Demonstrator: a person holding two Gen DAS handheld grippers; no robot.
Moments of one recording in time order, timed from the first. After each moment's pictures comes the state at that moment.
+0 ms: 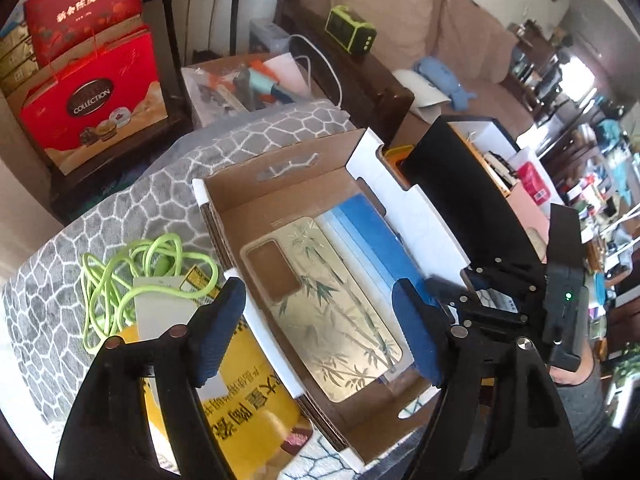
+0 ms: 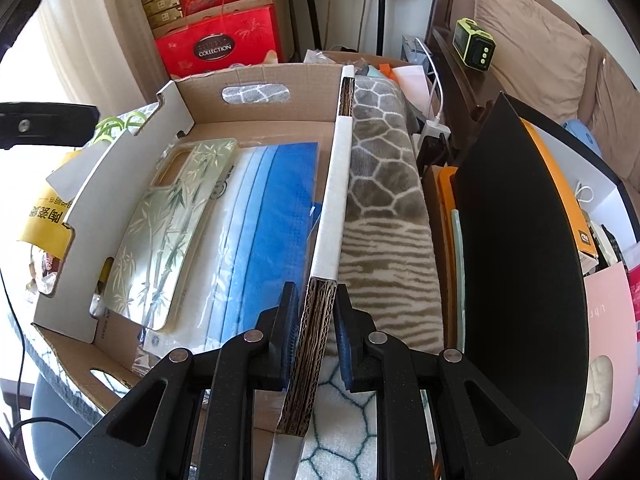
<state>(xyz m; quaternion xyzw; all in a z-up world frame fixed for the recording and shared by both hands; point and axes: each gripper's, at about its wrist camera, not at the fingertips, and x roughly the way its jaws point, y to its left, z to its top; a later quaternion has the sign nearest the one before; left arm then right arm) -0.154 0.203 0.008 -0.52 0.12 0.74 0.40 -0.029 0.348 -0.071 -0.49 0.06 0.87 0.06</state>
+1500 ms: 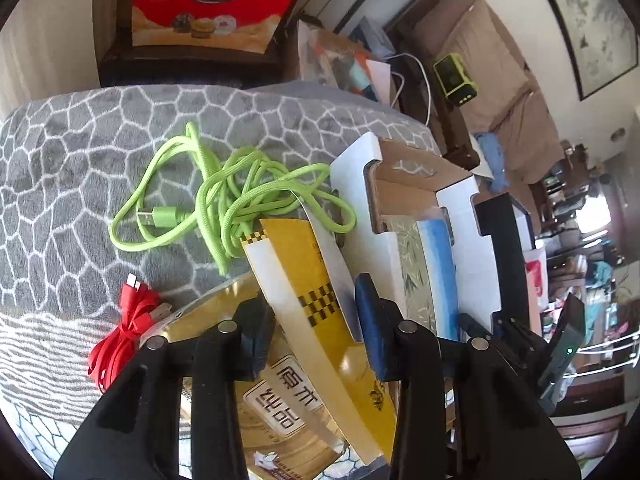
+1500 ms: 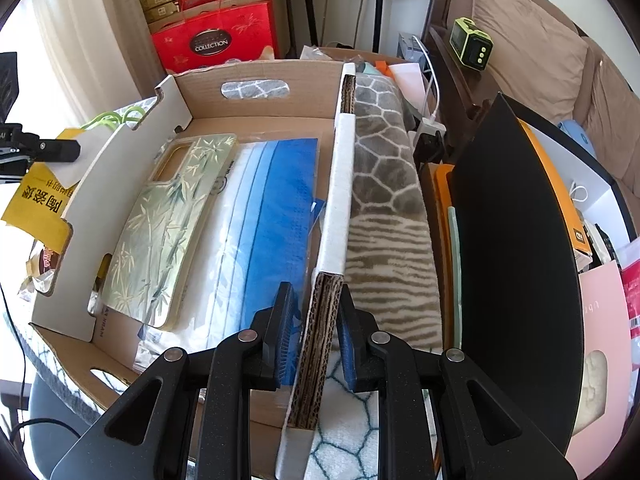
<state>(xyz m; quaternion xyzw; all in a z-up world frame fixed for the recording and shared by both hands) -0.205 0.104 -0.041 -0.60 -0.08 0.74 0.30 -0.031 0.341 -0.070 -0.50 0.05 0.86 0.07</state>
